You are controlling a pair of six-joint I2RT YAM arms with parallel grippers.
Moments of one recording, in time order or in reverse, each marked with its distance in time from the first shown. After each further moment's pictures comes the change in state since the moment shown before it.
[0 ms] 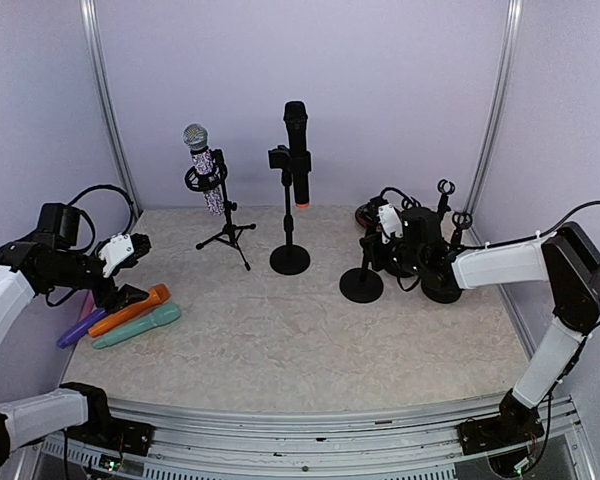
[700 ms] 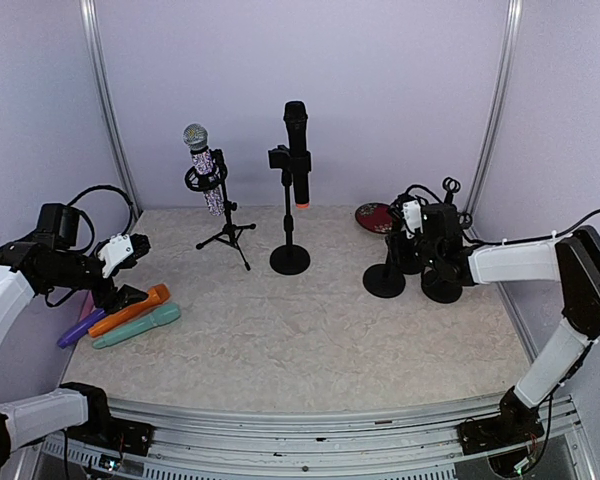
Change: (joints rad) left arm 0.008 -0.002 0.000 -0.009 0.000 0.011; right arm -0.125 -0.061 -0.027 -0.089 0.152 -0.072
